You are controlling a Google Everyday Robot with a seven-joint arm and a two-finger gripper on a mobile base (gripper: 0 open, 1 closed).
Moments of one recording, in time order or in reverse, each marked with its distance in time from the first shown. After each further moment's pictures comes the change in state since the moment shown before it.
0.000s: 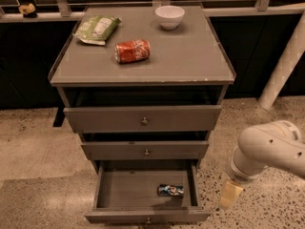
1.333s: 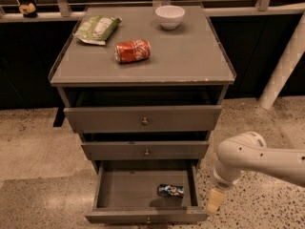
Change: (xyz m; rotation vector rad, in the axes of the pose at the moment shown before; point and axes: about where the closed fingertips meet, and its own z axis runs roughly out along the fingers) arm -0.010 0.009 0.097 -0.092 0.048 -0.028
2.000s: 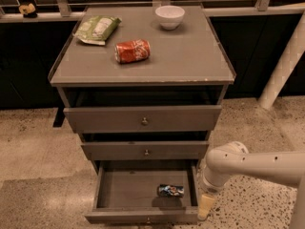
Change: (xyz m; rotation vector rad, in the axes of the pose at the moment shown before) arm -0.023 0.001 0.076 -0.062 -0.045 -0.118
